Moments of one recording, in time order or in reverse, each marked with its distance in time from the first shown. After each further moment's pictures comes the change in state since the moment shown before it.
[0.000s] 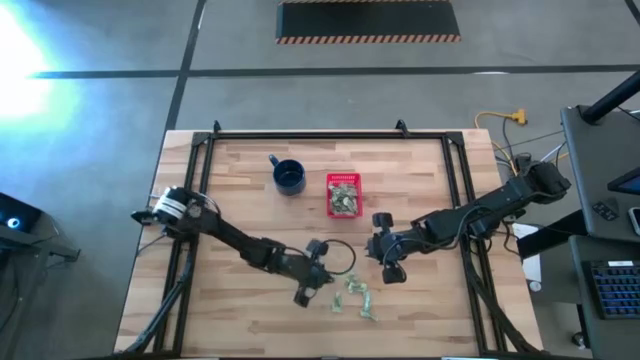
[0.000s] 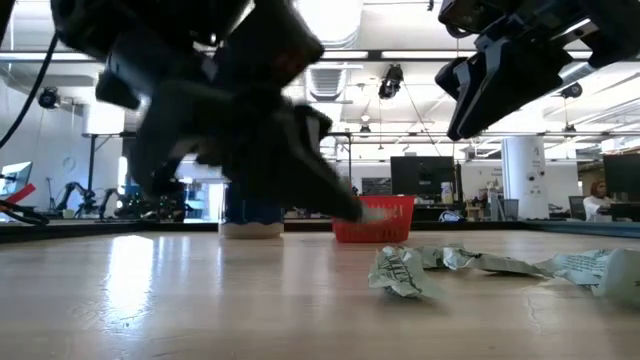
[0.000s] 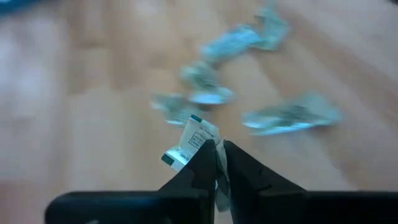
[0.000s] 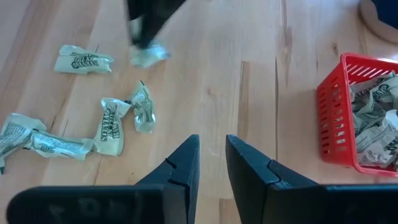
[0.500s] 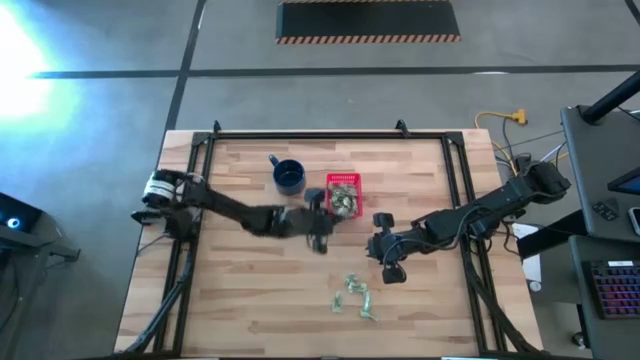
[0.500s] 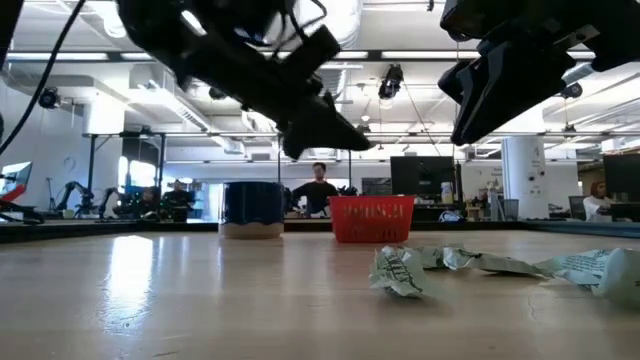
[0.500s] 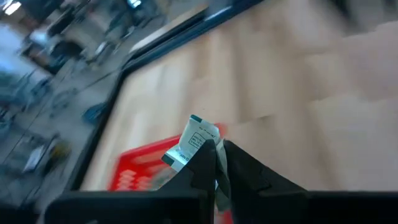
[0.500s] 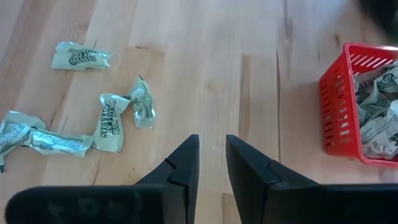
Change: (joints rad) left arm 0.239 -0.149 -0.002 0.026 -0.299 0.259; right arm 0.002 0.000 -0.010 -0.002 0.000 0.026
